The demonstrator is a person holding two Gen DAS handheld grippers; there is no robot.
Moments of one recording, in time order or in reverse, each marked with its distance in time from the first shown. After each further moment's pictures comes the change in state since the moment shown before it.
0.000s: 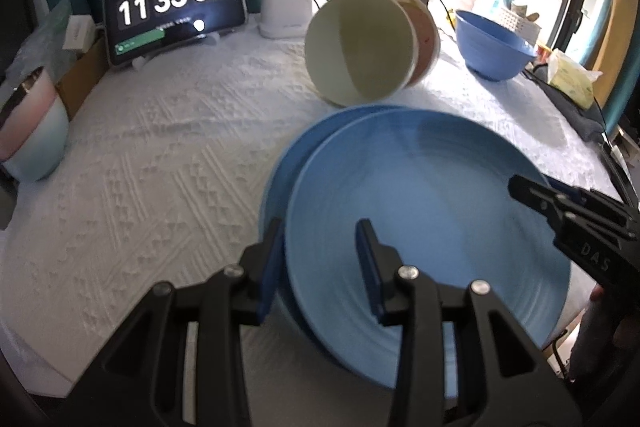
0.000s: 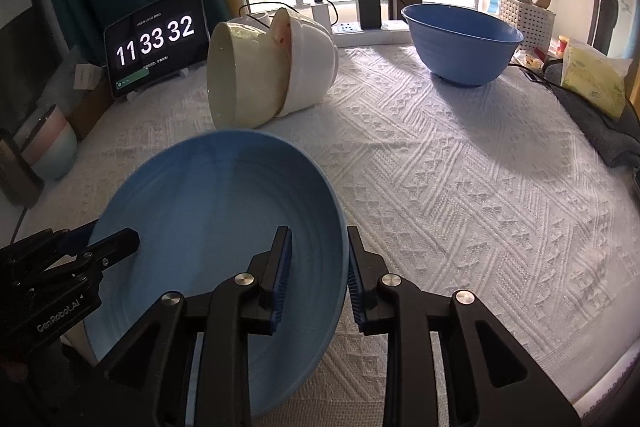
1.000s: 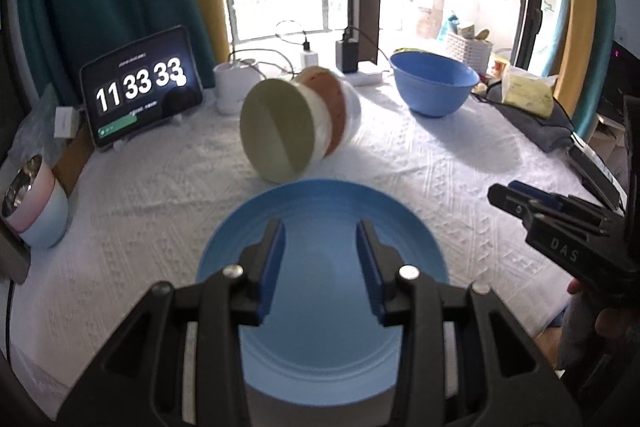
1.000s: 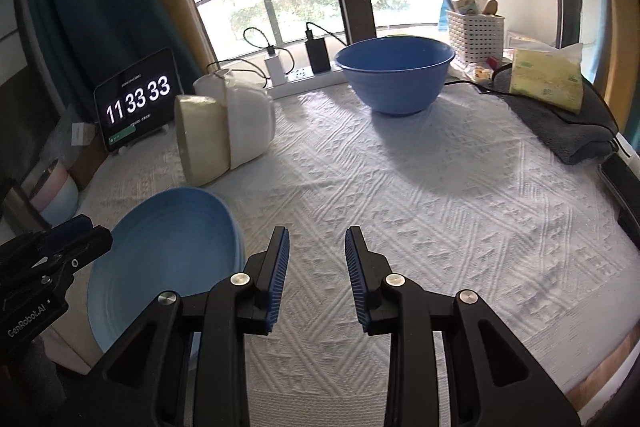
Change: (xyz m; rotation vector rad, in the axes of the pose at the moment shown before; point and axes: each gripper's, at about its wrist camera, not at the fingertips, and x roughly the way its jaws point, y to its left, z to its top) left arm -0.047 -0.074 0.027 0.128 -0.154 -0.026; right arm -0.044 -0.071 0.001 0.104 -0.134 0.006
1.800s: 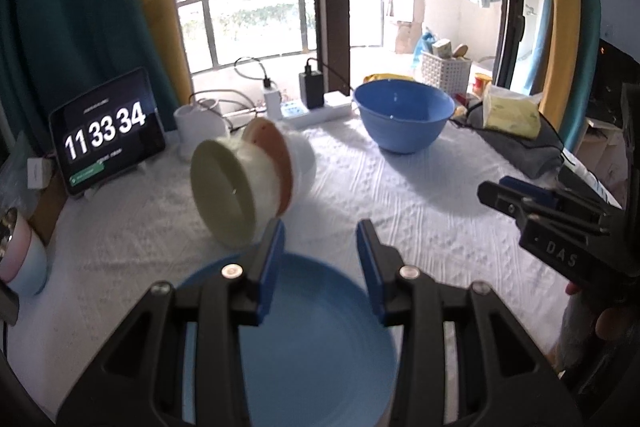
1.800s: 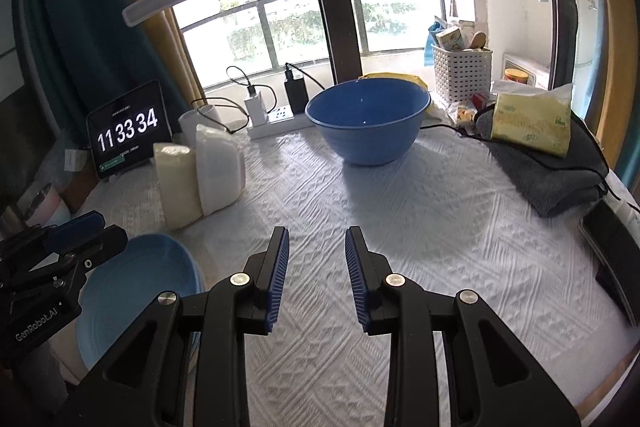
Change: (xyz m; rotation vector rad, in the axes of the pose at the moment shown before) left arm 0.025 -0.045 0.049 0.051 -0.072 -0.042; right arm -0.005 -0.037 0.039 -0.020 -0.081 -0.012
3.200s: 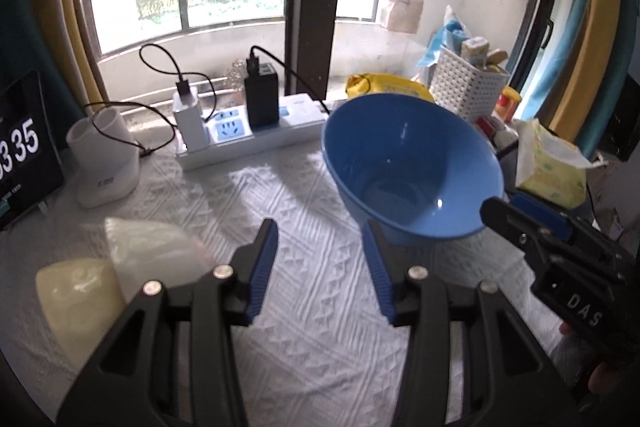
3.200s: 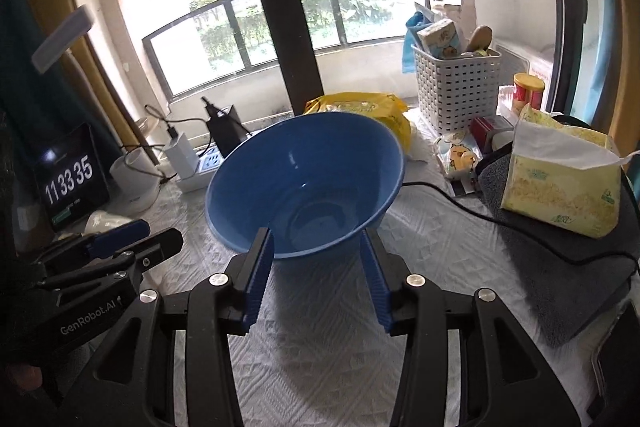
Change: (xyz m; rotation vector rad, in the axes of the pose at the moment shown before) left arm 0.182 -0.030 0.112 -0.093 0.148 -0.104; right arm 0.115 -0.077 0.100 0.072 0.044 -0.031
